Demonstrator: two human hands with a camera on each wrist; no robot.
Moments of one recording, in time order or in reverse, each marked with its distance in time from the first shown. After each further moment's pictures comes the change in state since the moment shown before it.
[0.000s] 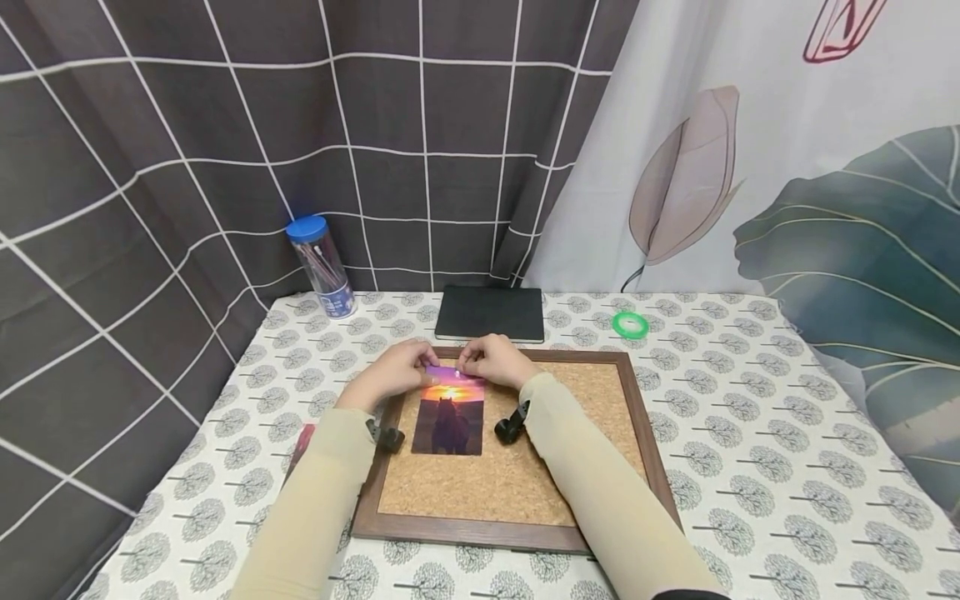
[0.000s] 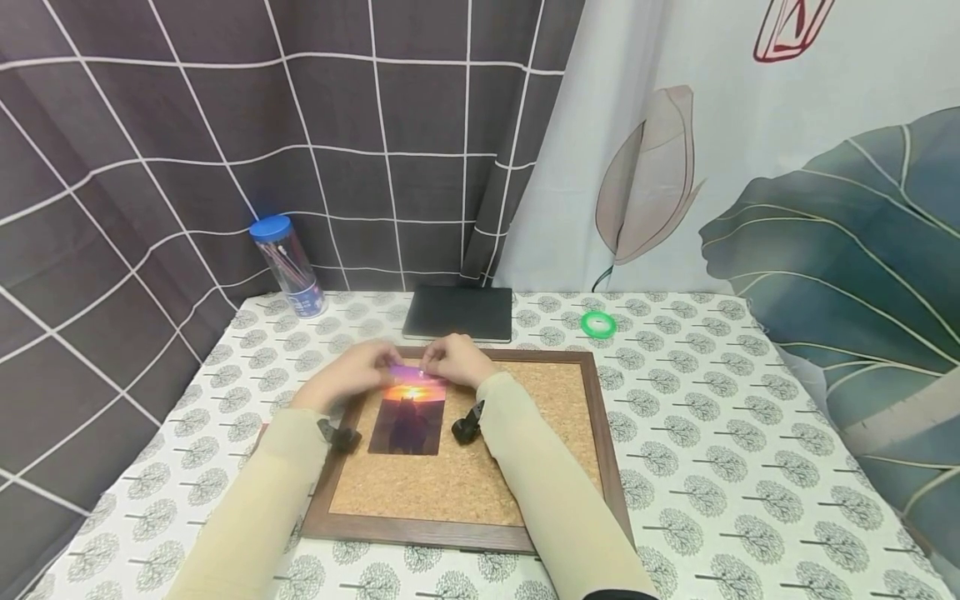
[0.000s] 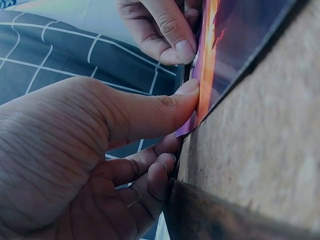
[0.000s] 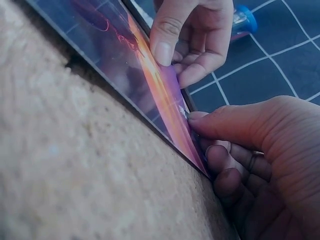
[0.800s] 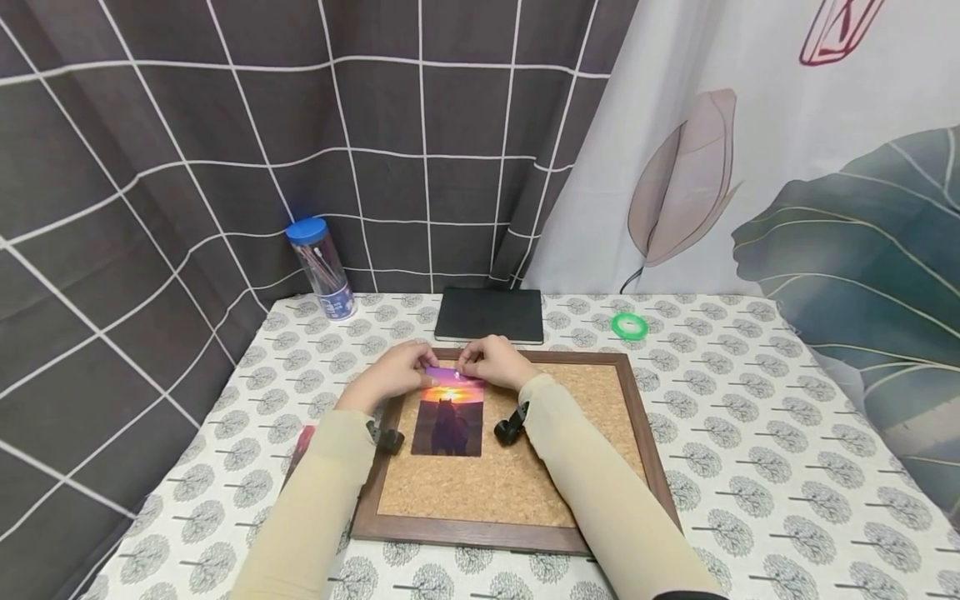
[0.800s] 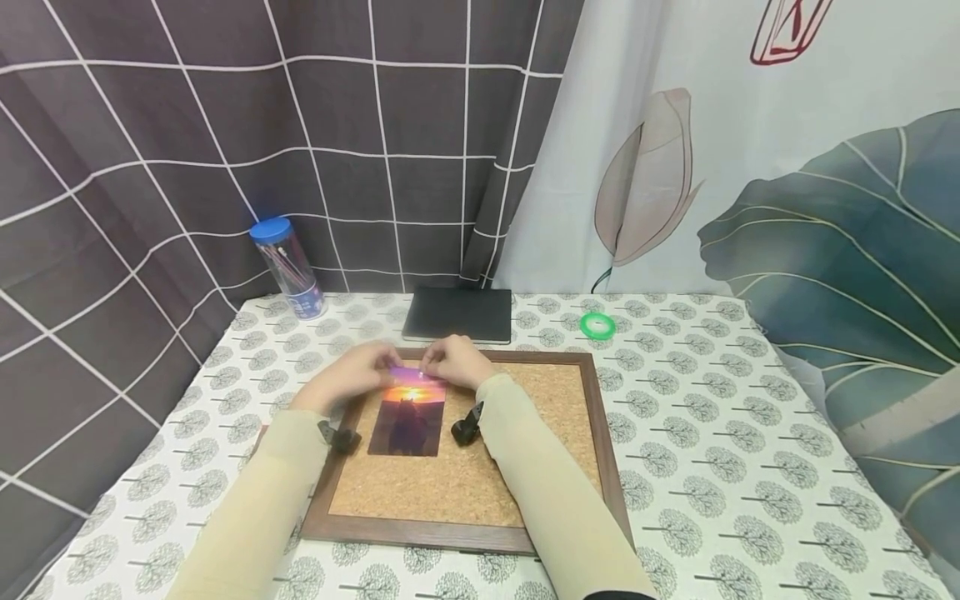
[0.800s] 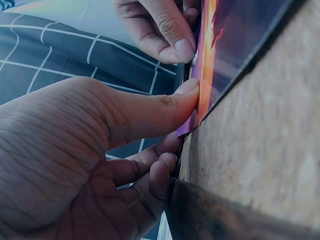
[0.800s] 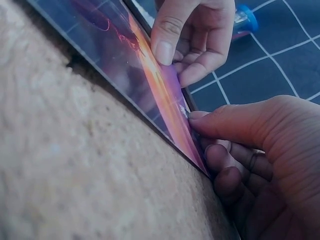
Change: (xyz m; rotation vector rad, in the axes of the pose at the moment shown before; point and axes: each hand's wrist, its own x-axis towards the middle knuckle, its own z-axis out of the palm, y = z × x) left_hand -0.001 0.003 0.000 0.006 -0.005 -0.012; right_hand -0.001 -0.002 0.000 -0.011 0.004 0.002
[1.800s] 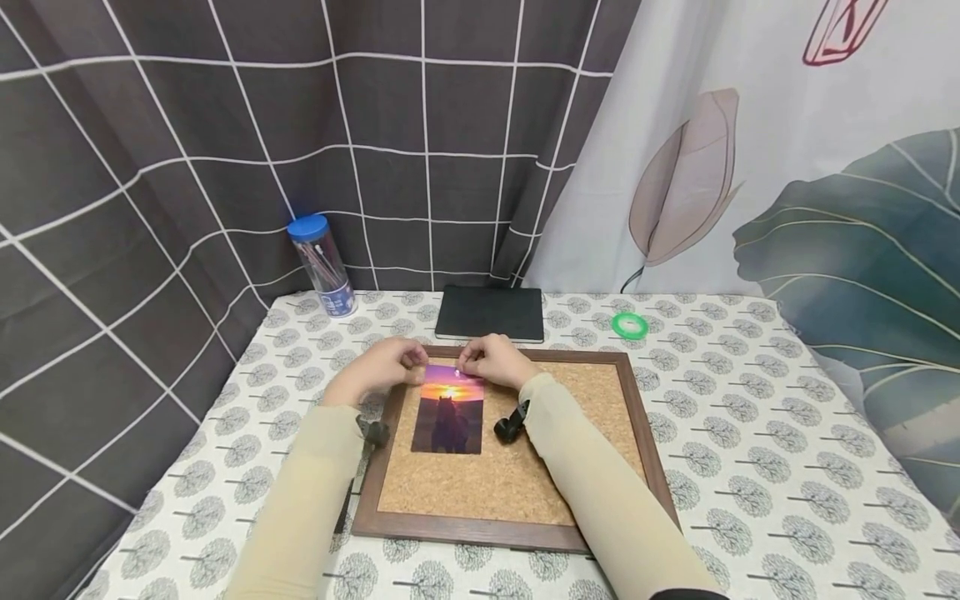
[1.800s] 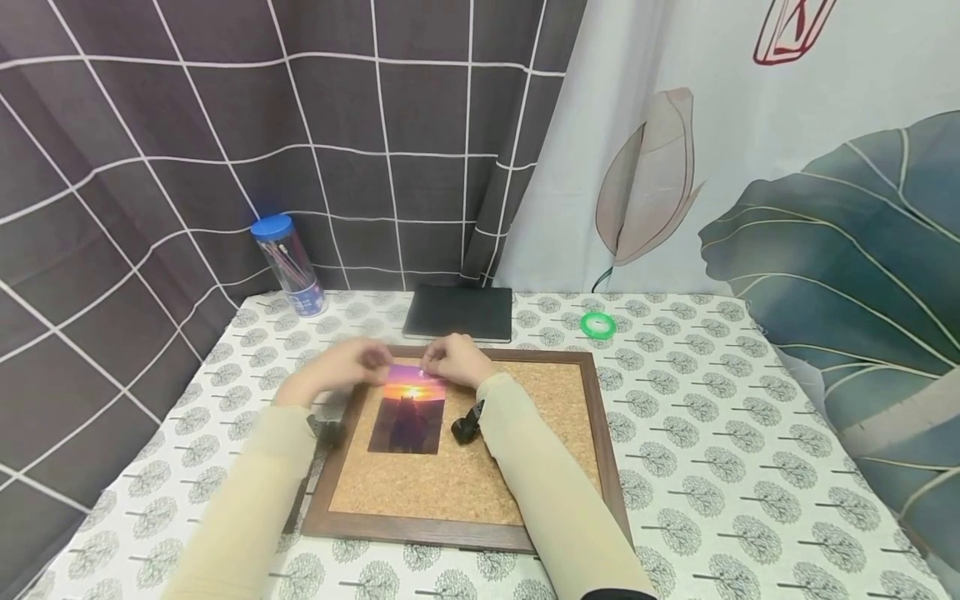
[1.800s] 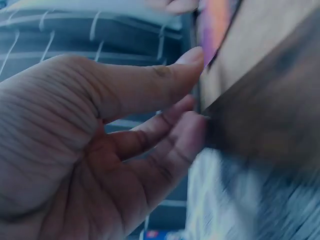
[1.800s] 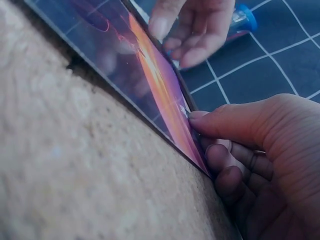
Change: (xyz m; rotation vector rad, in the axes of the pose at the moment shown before) left_hand -0.013 -0.007 -0.024 -0.063 -0.068 -0.035; right_hand -0.002 -0.002 -0.001 0.026 0.000 0.019
